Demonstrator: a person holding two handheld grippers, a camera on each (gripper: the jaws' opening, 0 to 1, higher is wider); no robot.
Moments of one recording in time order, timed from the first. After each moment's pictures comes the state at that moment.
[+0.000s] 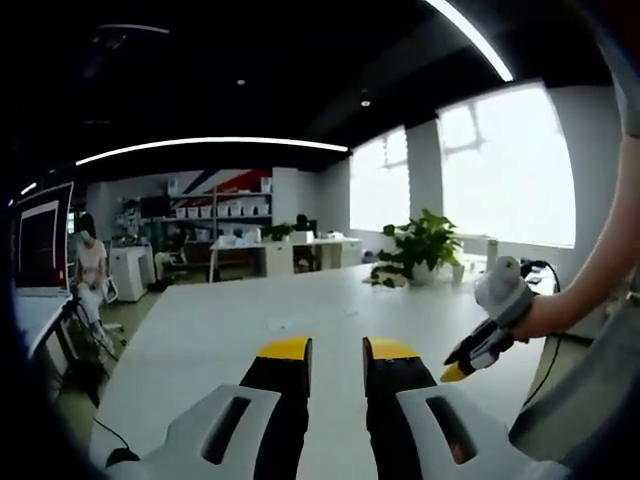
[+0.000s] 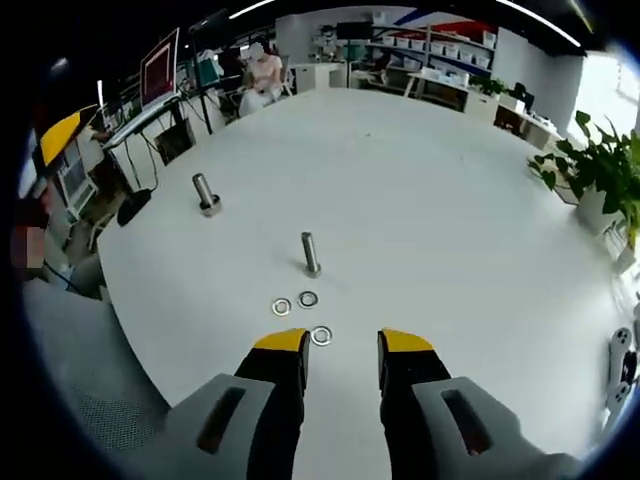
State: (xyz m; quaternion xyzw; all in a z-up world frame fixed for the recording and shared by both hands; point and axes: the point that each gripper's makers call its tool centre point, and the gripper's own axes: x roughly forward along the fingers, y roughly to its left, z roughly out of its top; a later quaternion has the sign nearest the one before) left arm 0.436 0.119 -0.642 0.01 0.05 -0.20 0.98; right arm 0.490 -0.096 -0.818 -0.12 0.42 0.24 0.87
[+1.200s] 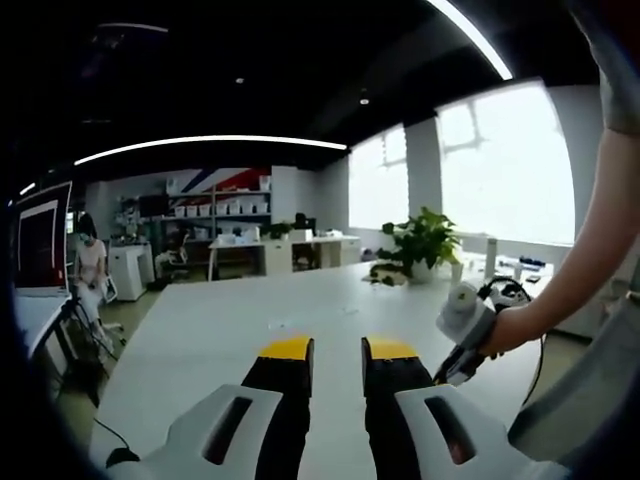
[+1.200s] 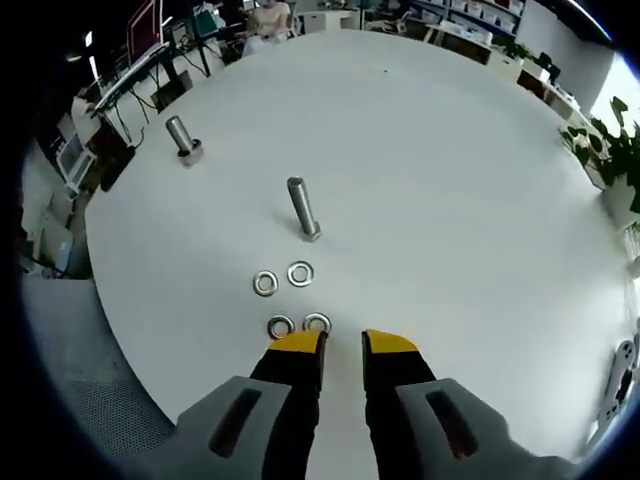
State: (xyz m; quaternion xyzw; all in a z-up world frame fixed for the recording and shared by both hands) left arm 0.437 0.120 -0.642 0.00 0.05 -0.20 0.98; right arm 0.494 -0.088 -0.869 -0.16 0.51 0.25 0.80
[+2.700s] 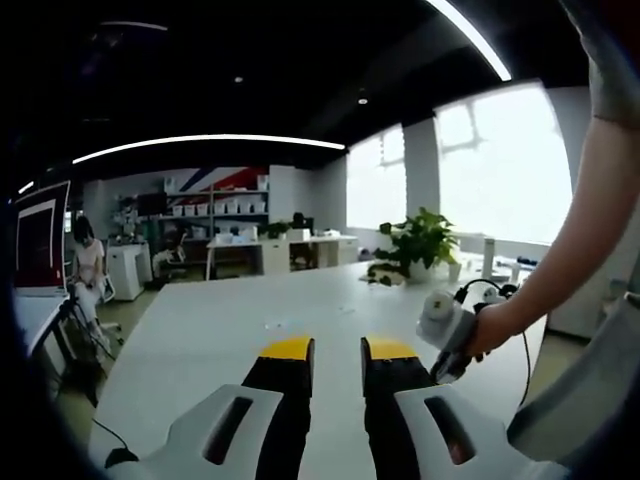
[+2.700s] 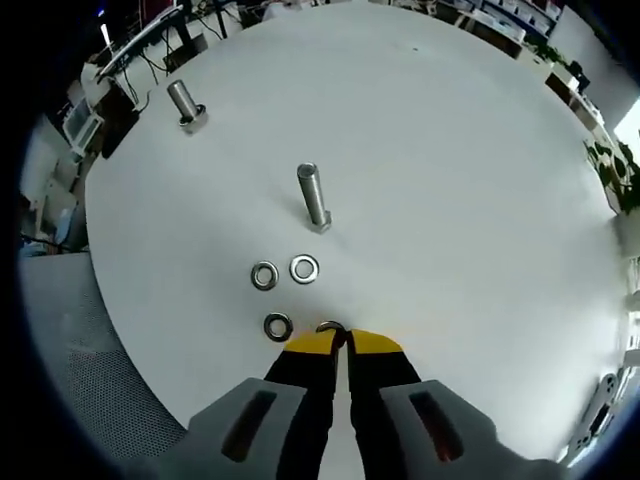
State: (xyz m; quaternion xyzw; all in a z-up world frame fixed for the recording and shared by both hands) left arm 0.436 0.117 -0.643 0.01 0.05 -0.21 0.98; right arm 0.496 -0.086 -0.877 -0.22 0.55 0.28 0.75
